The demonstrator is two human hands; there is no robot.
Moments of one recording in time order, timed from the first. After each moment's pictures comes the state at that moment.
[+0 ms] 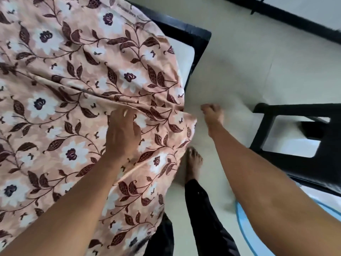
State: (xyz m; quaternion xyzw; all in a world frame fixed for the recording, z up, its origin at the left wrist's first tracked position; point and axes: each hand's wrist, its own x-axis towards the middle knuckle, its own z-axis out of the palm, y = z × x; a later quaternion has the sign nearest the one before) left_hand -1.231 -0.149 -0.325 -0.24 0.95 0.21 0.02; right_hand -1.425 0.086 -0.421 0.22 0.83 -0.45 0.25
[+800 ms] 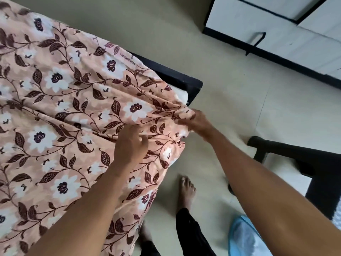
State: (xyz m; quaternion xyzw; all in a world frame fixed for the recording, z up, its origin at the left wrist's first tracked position) left_hand -1.332 -0.152 -0.319 -0.30 0.91 0.26 0.07; right_hand -1.528 0.021 -0.336 -0.03 0.77 -0.45 0.44
